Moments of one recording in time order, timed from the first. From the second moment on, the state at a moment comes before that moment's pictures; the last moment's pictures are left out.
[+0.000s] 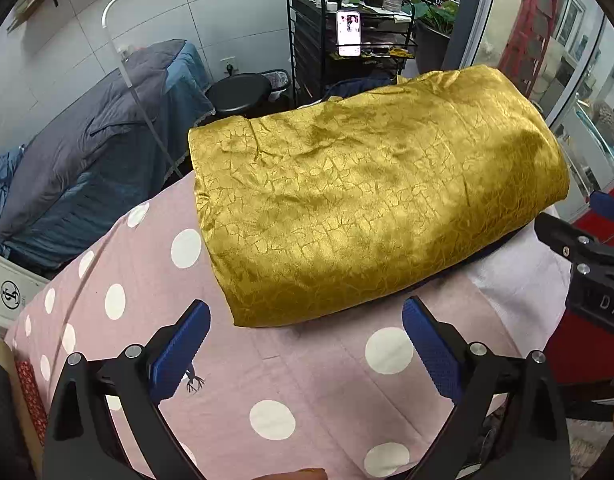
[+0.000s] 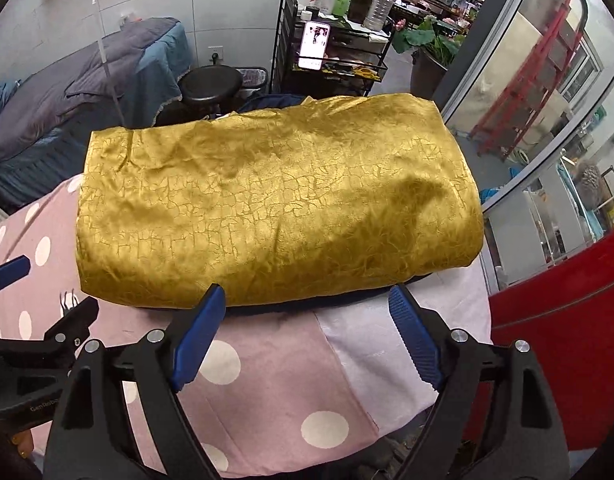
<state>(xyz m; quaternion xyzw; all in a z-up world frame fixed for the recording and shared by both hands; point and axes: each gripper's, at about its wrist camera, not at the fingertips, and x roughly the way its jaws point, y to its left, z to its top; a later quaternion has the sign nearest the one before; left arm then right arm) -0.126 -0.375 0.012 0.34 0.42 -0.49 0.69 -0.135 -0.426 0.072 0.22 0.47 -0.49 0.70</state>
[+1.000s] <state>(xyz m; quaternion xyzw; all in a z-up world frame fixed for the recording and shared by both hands) -0.128 -0.373 0.012 0.34 0.41 -0.49 0.69 -0.133 -0.425 0.065 0.22 0.48 -0.48 0.70</state>
